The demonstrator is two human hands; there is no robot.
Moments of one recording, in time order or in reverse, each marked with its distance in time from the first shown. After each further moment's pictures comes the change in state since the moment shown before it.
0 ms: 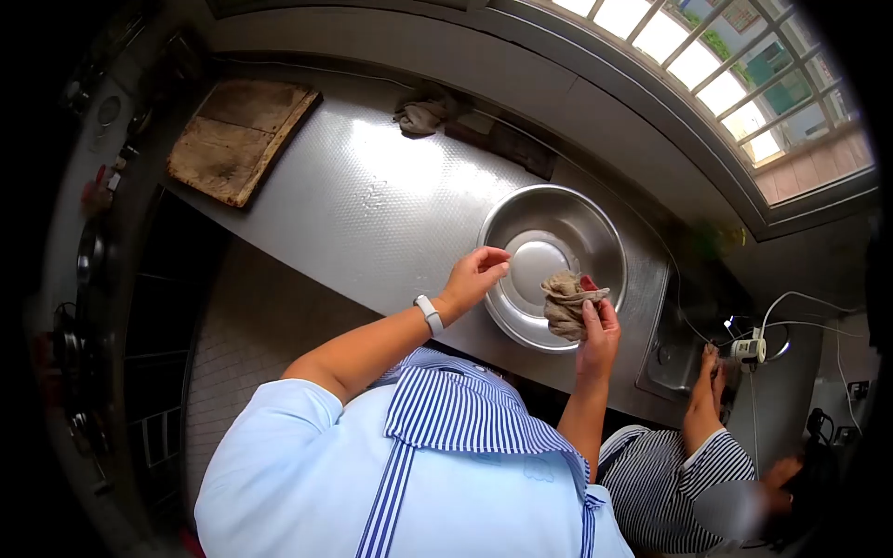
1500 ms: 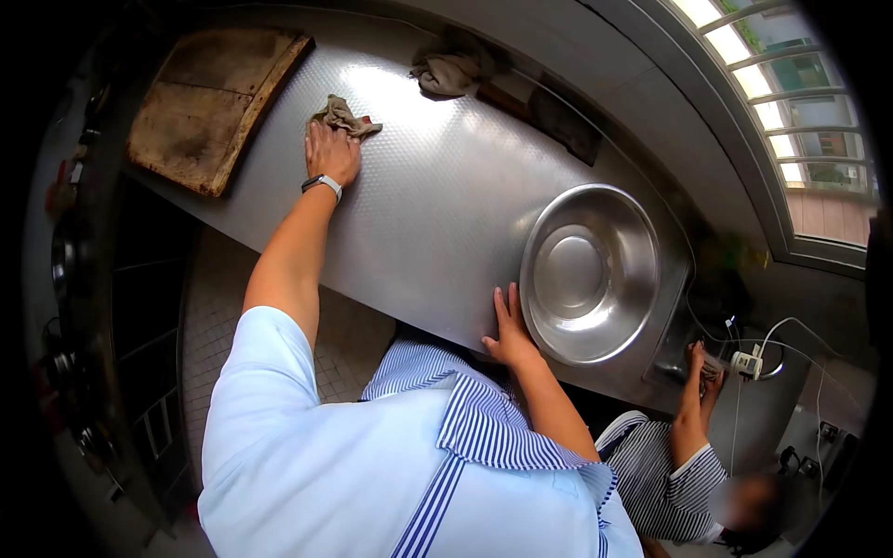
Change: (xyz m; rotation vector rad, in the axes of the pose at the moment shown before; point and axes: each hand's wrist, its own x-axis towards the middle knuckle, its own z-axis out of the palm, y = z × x) left_hand 0.092 -0.009 -0.359 1.573 0.677 -0.219; right_hand 0.011 0.169 0.093 -1.522 -0.746 0.337
